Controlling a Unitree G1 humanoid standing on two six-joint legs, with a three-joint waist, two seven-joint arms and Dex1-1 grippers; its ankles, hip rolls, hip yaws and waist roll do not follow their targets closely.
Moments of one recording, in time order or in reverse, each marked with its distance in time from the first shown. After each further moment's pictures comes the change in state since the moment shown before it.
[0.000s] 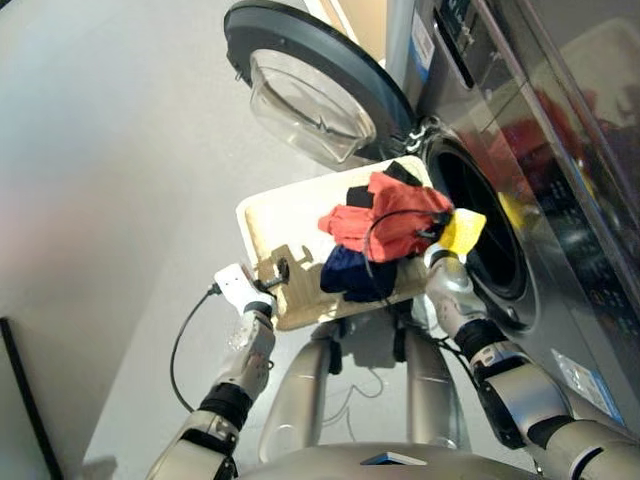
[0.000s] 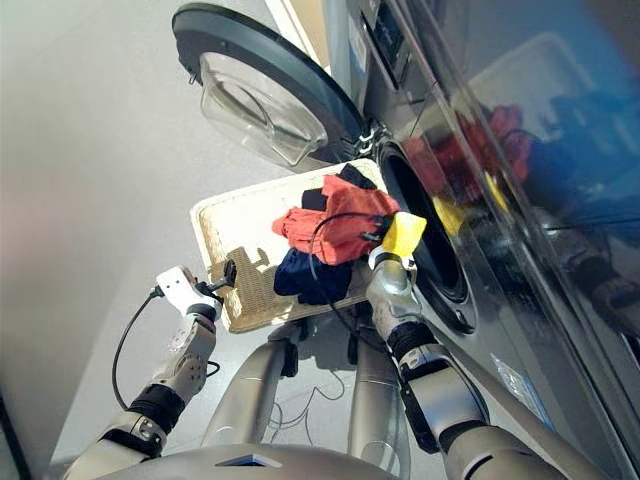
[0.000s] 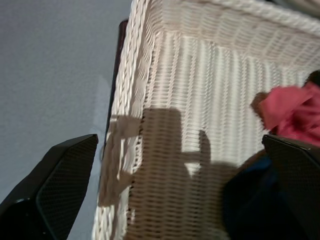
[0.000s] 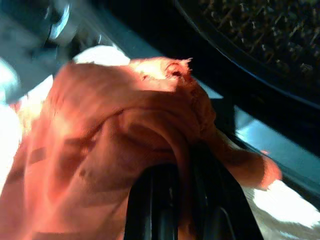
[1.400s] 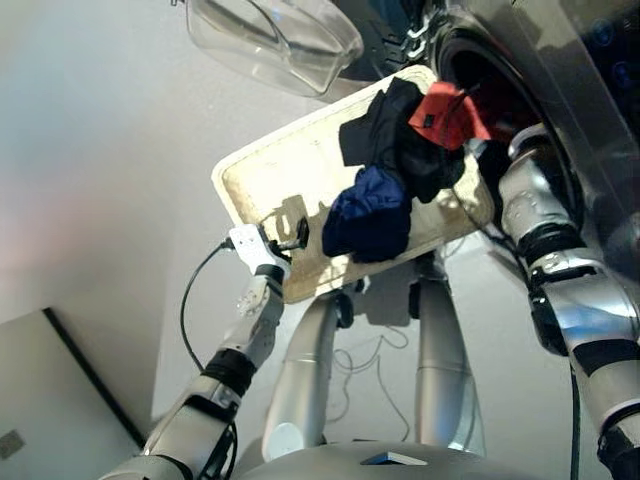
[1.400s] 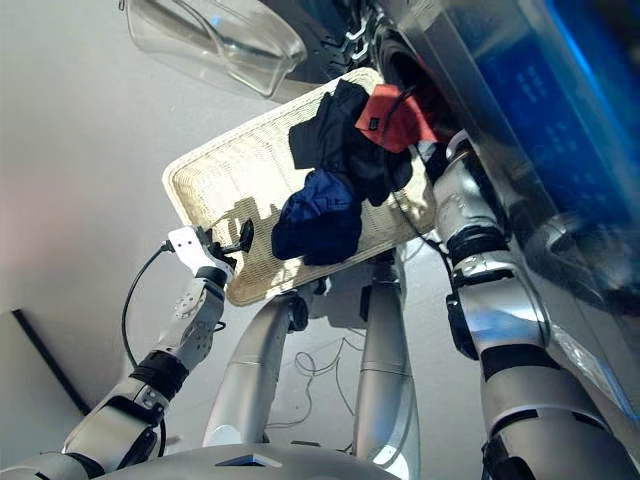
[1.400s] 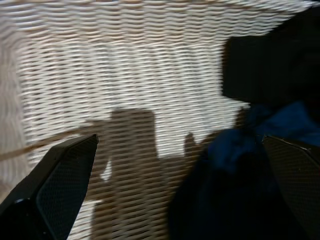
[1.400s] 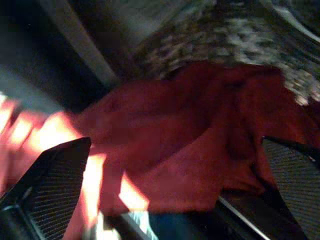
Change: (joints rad) left arm -0.173 0.045 -0.108 -0.053 0.027 -0.008 -0.089; right arm -0.228 -0.289 0.250 0.132 -0.167 0.063 0.129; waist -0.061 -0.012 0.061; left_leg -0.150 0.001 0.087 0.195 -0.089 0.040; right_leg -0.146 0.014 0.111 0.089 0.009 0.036
